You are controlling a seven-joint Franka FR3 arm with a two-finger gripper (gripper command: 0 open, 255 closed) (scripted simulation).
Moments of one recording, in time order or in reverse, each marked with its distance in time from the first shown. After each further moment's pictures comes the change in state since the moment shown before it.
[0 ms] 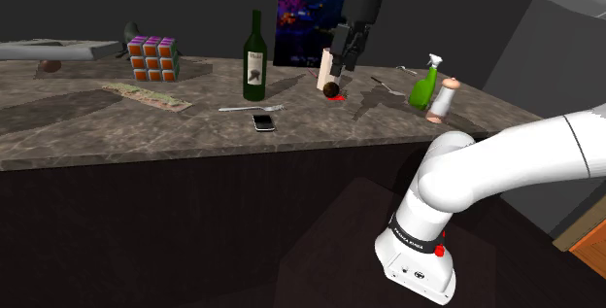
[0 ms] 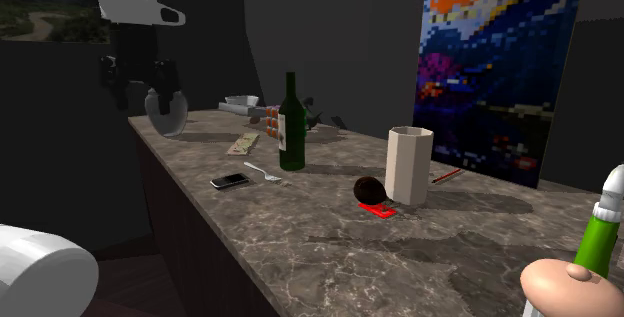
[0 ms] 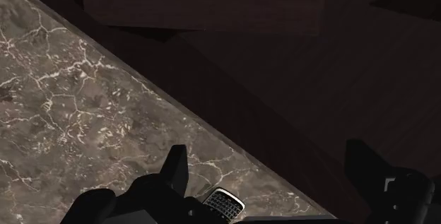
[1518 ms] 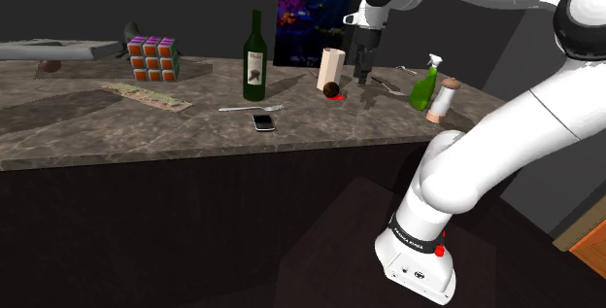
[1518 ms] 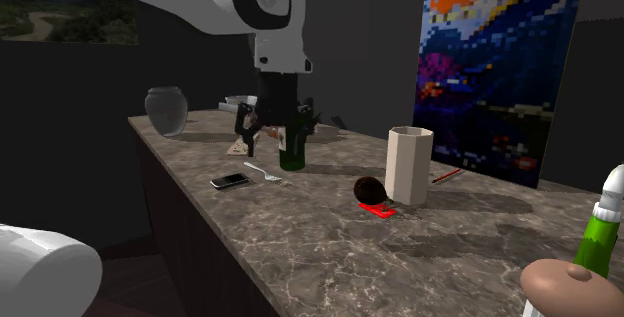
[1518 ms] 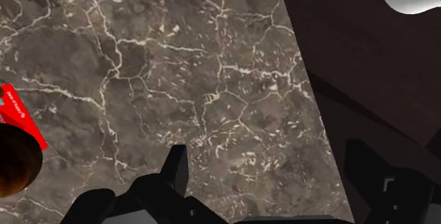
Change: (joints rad) arm 0.064 0.327 -0.559 0.093 -0.316 0.158 -0.907
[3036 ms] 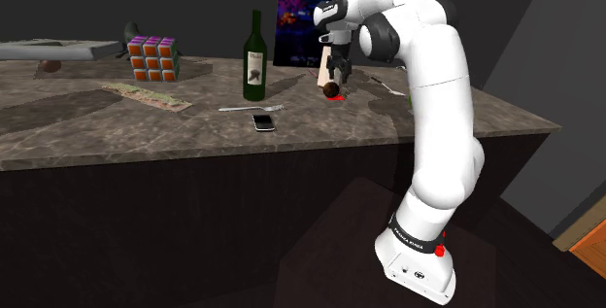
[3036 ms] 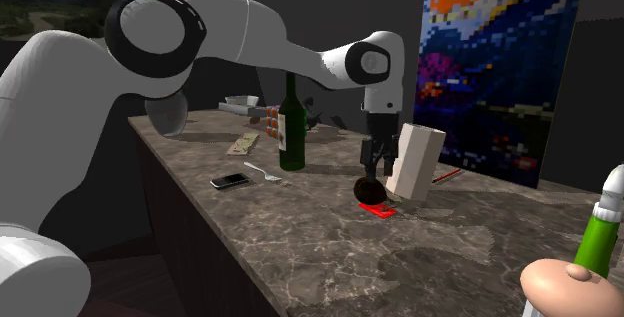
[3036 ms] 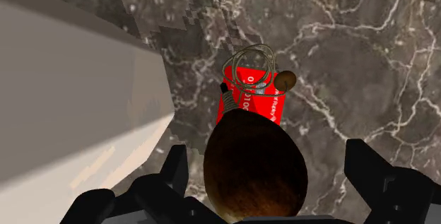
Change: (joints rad) arm -0.182 1.039 -0.203 0.793 0.437 0.063 -0.998
